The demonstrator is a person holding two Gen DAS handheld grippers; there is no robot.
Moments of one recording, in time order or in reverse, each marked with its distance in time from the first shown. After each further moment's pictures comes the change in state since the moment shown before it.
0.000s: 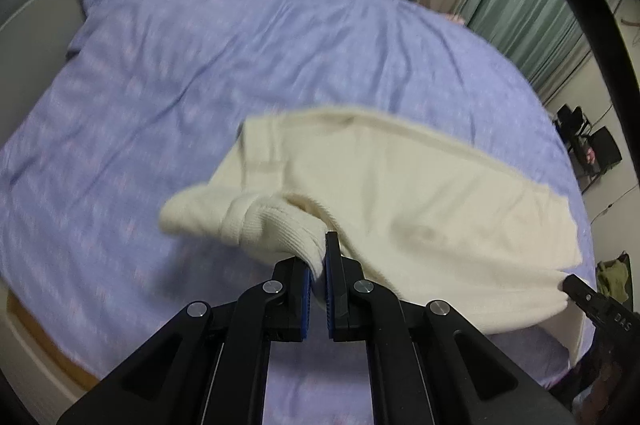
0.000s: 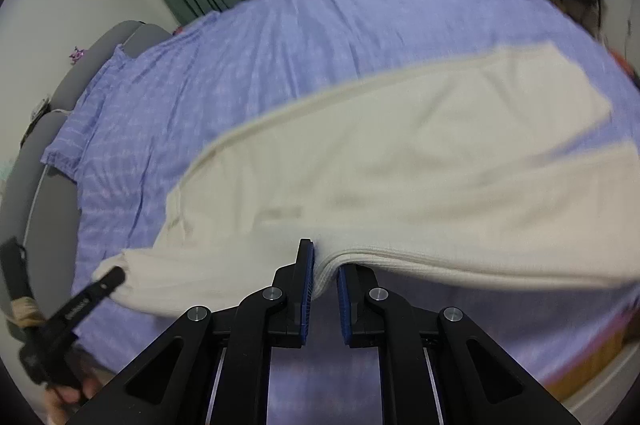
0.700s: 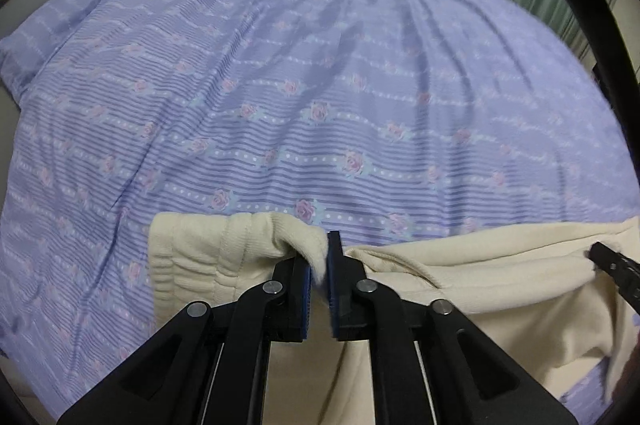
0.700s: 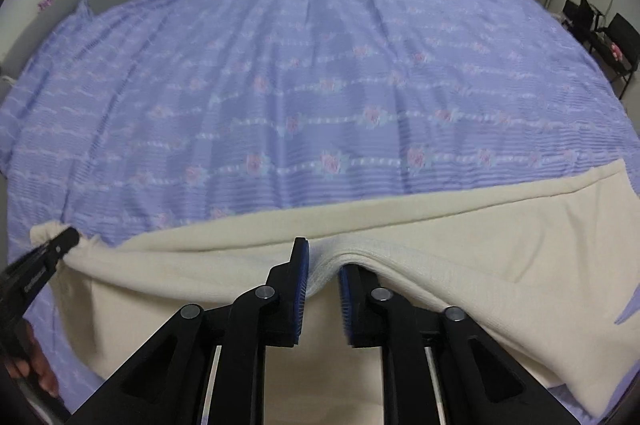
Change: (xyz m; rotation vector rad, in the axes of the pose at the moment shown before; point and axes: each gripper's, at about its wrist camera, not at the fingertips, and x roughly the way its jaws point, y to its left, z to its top) left arm 0.210 -0.029 0.168 0.170 0.103 0.171; right arm 0.223 0.053 0.172 -0.173 0.131 -0.139
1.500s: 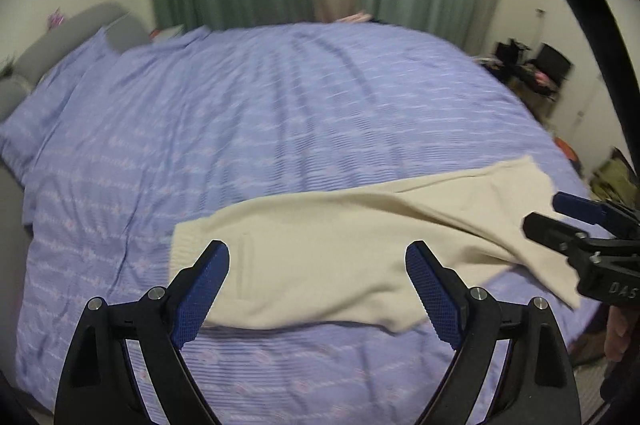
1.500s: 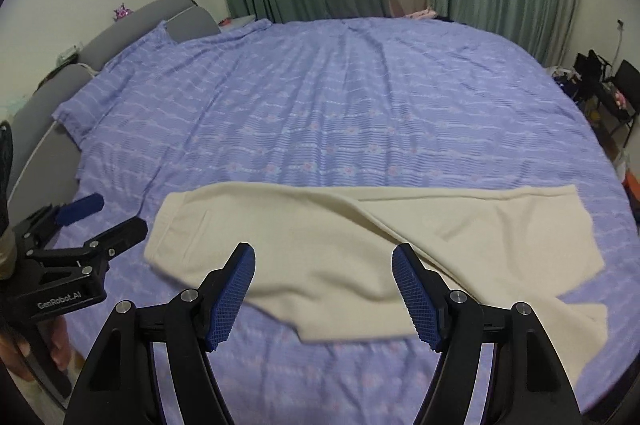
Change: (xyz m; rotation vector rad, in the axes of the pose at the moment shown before) left arm -0.246 -0.072 -0.104 0.267 -0.239 -0.238; right arm -0.235 -0.020 -0.113 -0.121 -0.224 0.086
